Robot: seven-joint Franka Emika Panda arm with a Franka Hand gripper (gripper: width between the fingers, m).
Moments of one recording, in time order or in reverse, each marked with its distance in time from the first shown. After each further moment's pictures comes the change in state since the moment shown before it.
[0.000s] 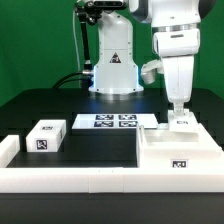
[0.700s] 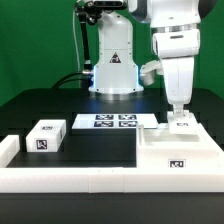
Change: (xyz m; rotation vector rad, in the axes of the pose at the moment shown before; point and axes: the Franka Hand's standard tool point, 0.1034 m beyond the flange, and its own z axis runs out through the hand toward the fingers) arm -0.002 0.016 -0.005 0.003 -0.001 -0.012
